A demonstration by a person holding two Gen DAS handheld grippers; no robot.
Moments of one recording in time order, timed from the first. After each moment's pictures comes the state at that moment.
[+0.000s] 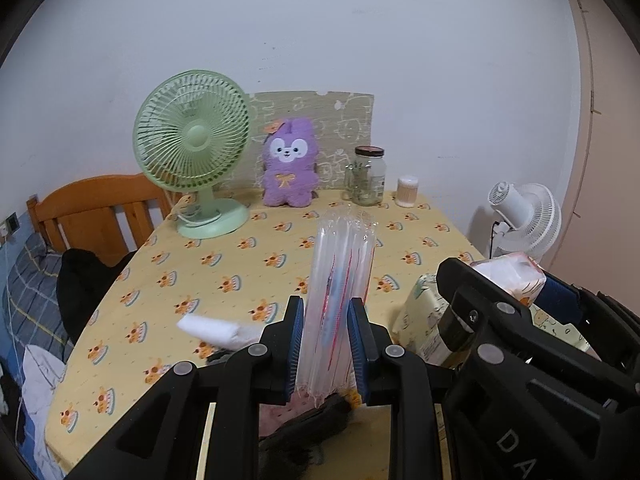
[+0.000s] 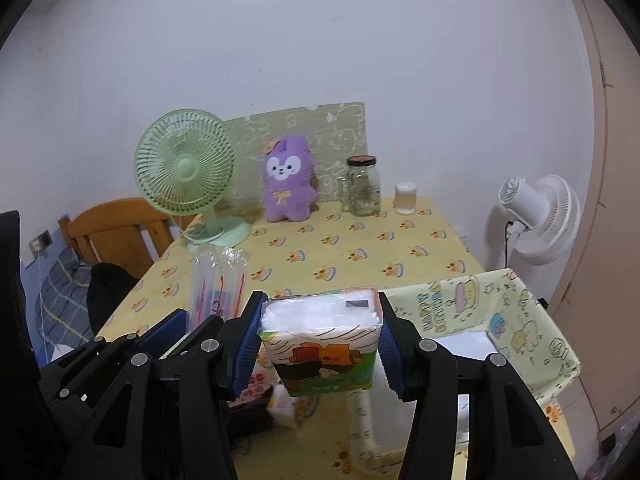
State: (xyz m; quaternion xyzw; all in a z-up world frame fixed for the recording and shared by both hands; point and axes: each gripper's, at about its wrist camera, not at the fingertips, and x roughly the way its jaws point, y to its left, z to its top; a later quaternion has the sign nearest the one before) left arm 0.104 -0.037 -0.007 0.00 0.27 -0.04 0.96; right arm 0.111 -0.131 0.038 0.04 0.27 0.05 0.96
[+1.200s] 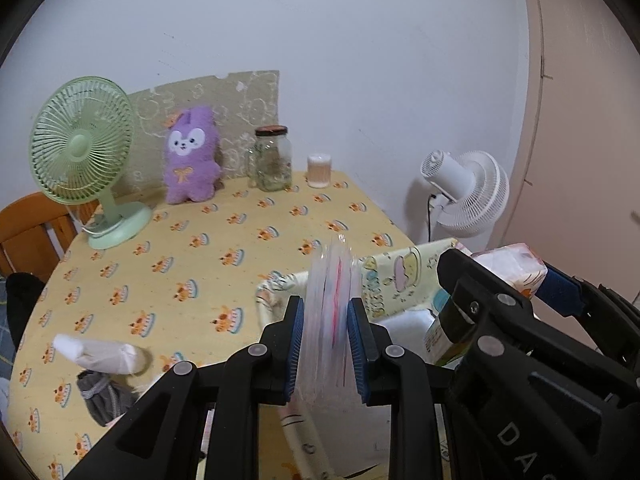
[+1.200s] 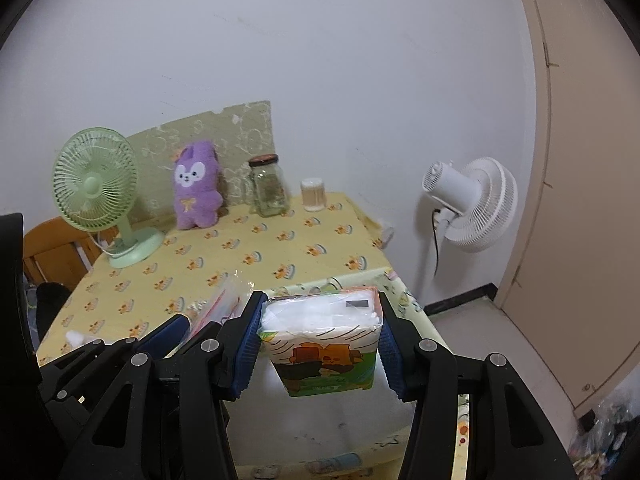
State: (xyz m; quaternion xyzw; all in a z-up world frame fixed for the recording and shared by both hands) left arm 0.140 -0.143 -0.026 0.02 0.31 -0.14 0.94; right arm 0.126 -0.235 0.019 0.05 0.28 -0.05 0.96
